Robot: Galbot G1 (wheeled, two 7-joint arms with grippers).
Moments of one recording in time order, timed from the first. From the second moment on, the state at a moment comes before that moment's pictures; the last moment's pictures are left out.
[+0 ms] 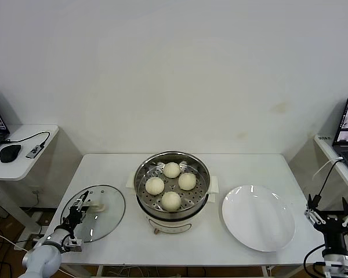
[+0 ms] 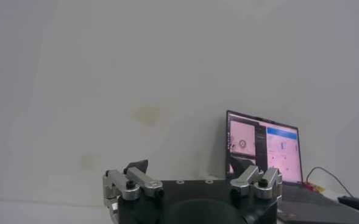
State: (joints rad) left arm 1.17 -1.05 -0.54 -1.31 1.18 -0.21 -0.13; right arm -1.59 1.41 1.01 1.97 0.16 0.15 -0.03
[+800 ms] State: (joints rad) left arm 1.21 -1.06 -0.56 -1.33 1.13 -0.21 -0.22; right arm -1.59 1.41 0.99 1.98 0.14 0.16 -0.04
